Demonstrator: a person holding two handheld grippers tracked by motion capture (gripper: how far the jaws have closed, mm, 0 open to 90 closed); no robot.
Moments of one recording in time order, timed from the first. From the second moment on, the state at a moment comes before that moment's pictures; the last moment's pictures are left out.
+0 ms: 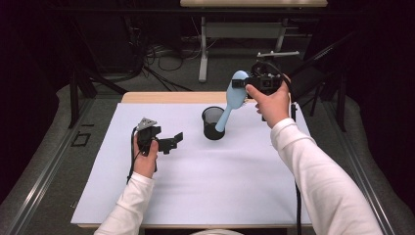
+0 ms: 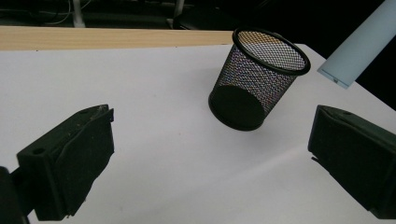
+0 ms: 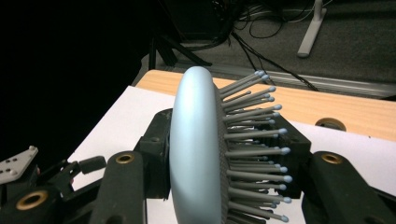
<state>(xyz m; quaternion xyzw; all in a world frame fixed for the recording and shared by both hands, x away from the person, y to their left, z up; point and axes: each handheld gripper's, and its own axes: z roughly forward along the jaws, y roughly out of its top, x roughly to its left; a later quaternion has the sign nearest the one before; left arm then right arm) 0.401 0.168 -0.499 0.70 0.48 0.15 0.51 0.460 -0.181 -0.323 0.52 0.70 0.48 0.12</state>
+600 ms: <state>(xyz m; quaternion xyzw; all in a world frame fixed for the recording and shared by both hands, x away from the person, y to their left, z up) 0.403 0.168 -0.498 0.70 0.48 0.15 0.51 0.482 -0.162 -0.308 0.53 0.69 0.47 0.16</state>
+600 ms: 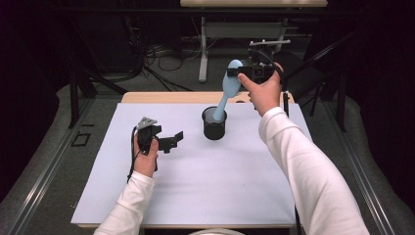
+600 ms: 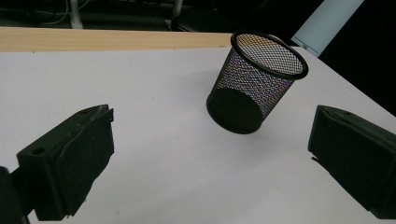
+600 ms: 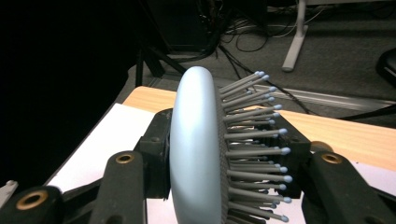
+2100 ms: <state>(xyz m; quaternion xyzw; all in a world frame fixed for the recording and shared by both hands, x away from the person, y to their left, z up) 0.400 0.175 -0.492 0.69 0.49 0.15 0.52 0.509 -0.127 -0.329 0.53 0.70 0.43 0.22</state>
